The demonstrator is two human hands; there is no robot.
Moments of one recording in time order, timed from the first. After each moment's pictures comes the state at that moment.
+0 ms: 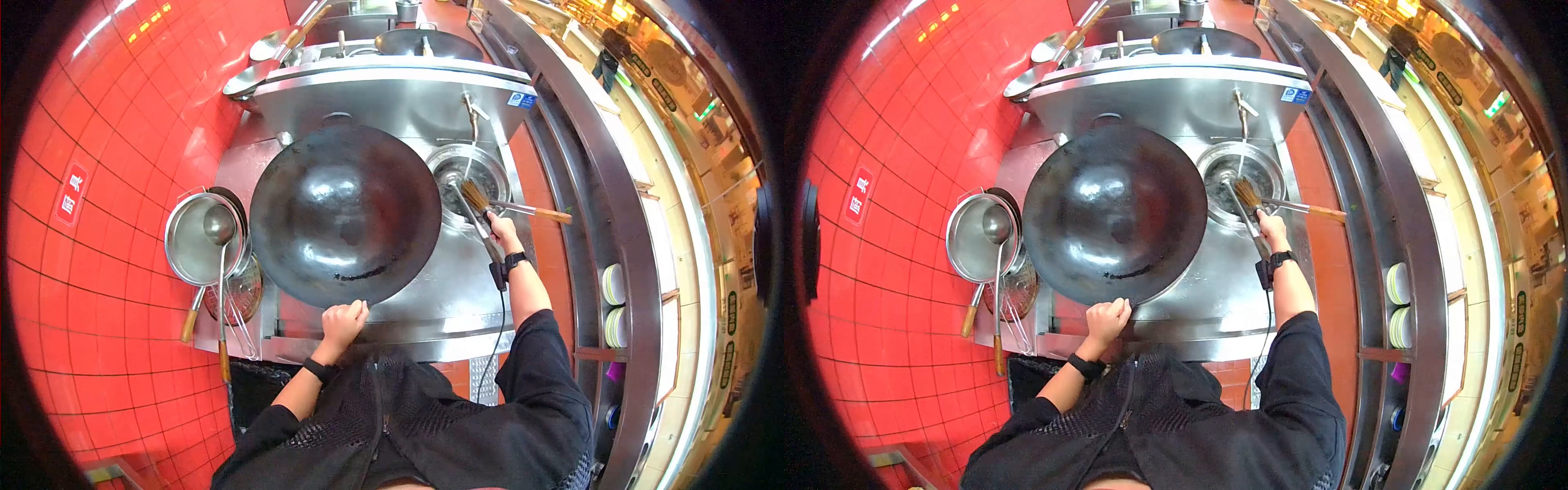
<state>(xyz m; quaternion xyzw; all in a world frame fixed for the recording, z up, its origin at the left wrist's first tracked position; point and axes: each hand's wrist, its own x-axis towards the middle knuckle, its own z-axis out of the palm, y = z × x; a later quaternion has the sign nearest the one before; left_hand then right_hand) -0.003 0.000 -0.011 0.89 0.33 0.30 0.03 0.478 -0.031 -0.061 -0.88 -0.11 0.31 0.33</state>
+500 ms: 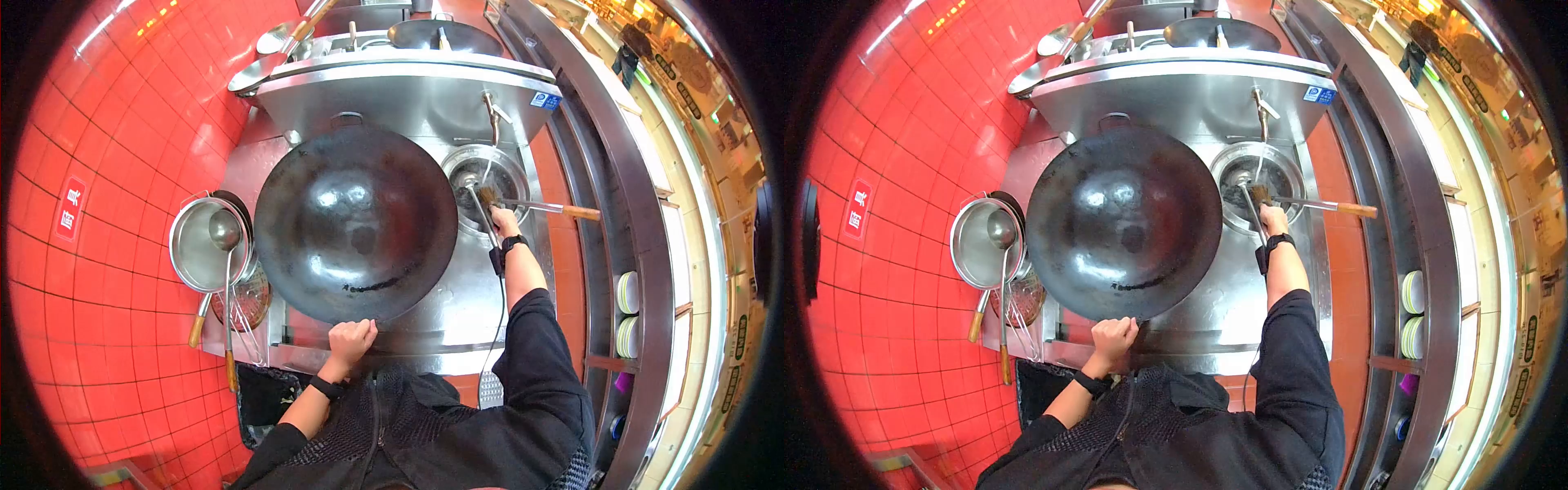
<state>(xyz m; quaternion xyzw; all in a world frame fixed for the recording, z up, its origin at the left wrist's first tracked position) -0.005 -0.002 -0.009 0.90 0.32 0.30 0.05 0.513 0.049 -0.146 -0.91 -0.11 0.29 0.29</state>
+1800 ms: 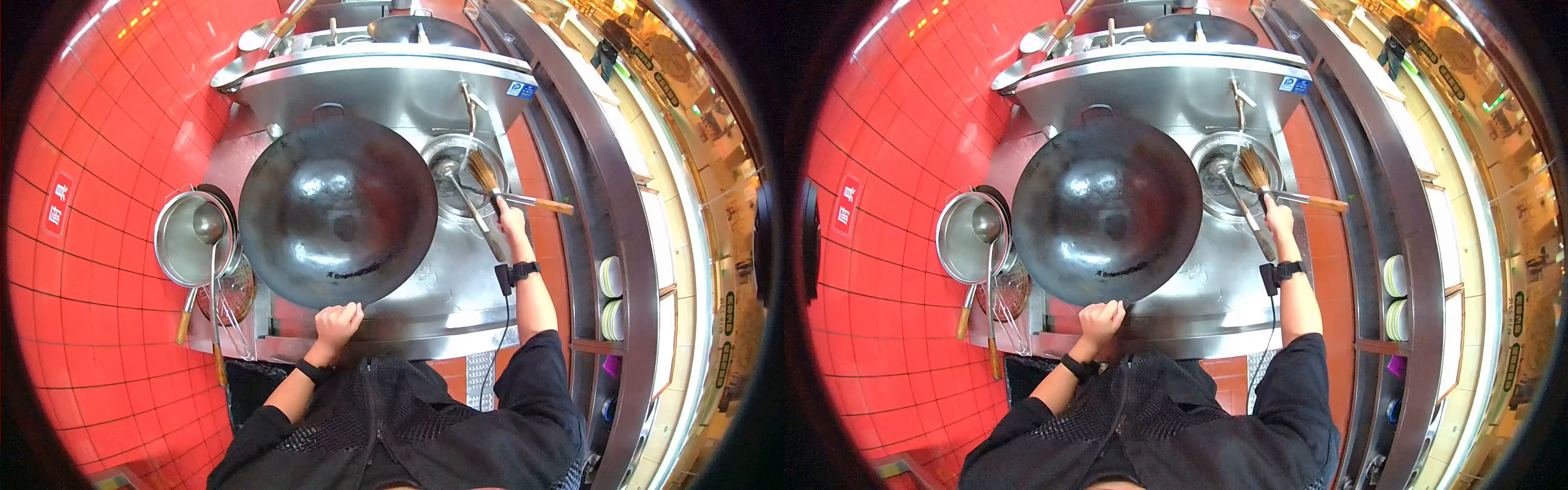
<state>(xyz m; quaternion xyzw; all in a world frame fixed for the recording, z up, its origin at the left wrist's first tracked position) -0.006 0.001 -0.011 0.90 0.30 0.32 0.04 0.476 -0.046 -0.028 -0.87 -0.10 0.25 0.42</state>
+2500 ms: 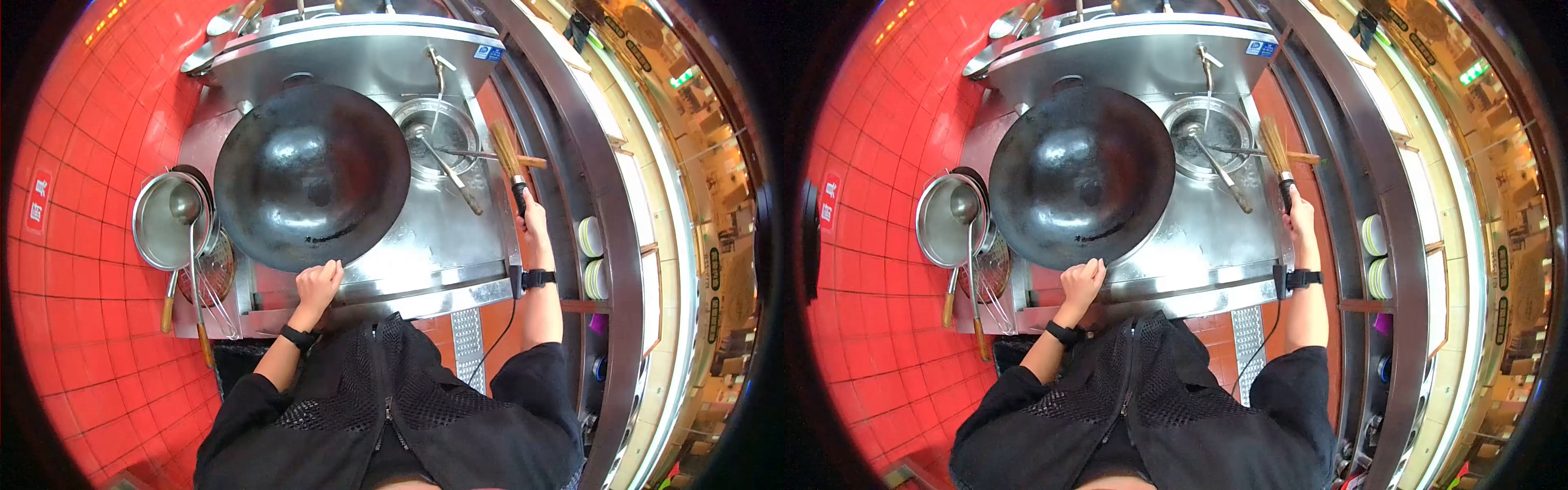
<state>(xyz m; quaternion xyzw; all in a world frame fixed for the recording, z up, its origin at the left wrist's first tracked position) 0.000 0.003 -0.009 0.89 0.32 0.31 0.04 0.438 -0.186 0.048 -0.76 -0.05 0.27 0.58</state>
